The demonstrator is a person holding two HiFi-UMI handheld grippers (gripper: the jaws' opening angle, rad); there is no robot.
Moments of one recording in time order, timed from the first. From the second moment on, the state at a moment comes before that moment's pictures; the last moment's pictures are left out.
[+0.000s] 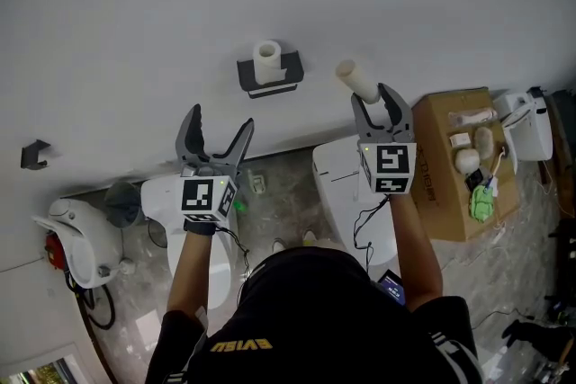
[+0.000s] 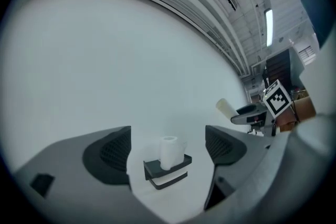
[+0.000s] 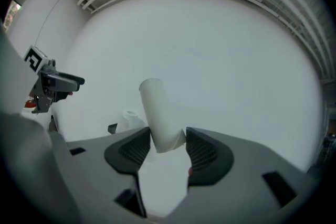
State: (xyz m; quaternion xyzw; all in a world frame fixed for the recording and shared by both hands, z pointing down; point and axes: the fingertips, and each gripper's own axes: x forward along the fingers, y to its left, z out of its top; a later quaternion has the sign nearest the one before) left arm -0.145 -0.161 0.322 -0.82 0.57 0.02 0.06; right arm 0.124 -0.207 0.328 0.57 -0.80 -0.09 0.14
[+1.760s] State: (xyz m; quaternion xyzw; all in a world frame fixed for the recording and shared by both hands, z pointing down) left arm -0.066 -0.322 0.386 -0.85 0.53 0.00 0.00; right arm 0.132 -0.179 0.338 0.56 -0.83 -0.02 0.05
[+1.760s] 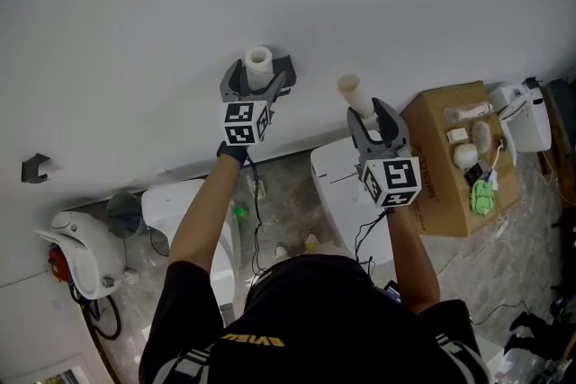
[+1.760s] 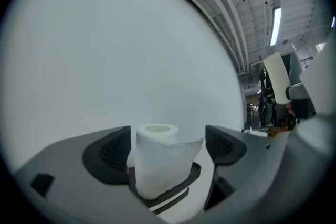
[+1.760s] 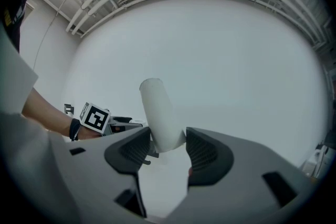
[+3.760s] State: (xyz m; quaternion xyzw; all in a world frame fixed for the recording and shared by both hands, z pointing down) left arm -0.017 -0.340 0.346 -0.87 0.49 -0.01 0.02; right arm 0.133 -0.170 0.329 0.56 -0.83 -0.03 0.04
